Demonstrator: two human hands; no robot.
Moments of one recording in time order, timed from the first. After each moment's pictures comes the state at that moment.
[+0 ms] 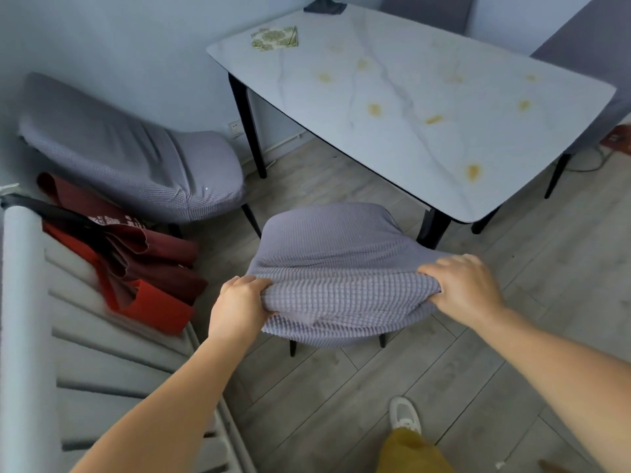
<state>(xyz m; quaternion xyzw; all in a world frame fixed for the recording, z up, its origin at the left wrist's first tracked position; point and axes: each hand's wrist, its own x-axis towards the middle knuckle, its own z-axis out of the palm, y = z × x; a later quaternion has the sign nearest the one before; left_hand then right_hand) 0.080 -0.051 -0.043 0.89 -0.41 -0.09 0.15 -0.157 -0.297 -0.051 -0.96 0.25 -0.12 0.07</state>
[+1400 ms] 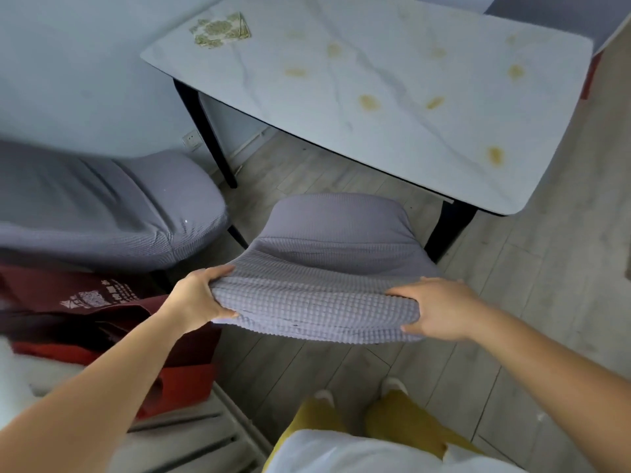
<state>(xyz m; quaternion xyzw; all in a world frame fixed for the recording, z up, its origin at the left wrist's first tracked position) 0.329 -0.075 -0.032 0.86 -0.39 -0.30 0.12 -0.011 -0.249 -0.050 -0.88 0.34 0.19 0.28</state>
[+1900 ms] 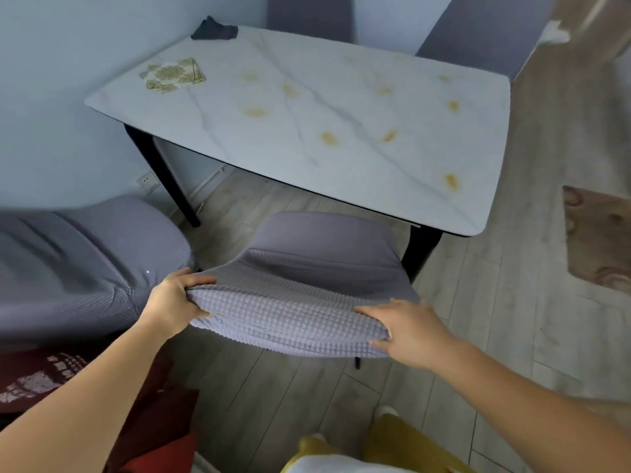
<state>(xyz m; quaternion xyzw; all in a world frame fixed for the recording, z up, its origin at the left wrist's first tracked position) 0.379 -0.148 -0.029 0.84 -0.45 -0.24 0.16 0.024 -0.237 -0.046 -0.87 0.42 0.13 0.22</state>
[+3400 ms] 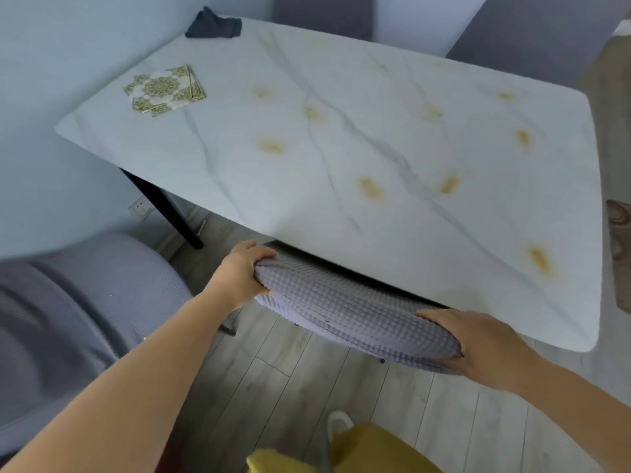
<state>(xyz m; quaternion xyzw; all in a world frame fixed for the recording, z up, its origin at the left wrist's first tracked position) 0.463 -0.407 -0.040 0.76 -0.57 -0.28 0.15 0.090 -0.433 -0.039 -0.87 0.44 0.09 0.22</state>
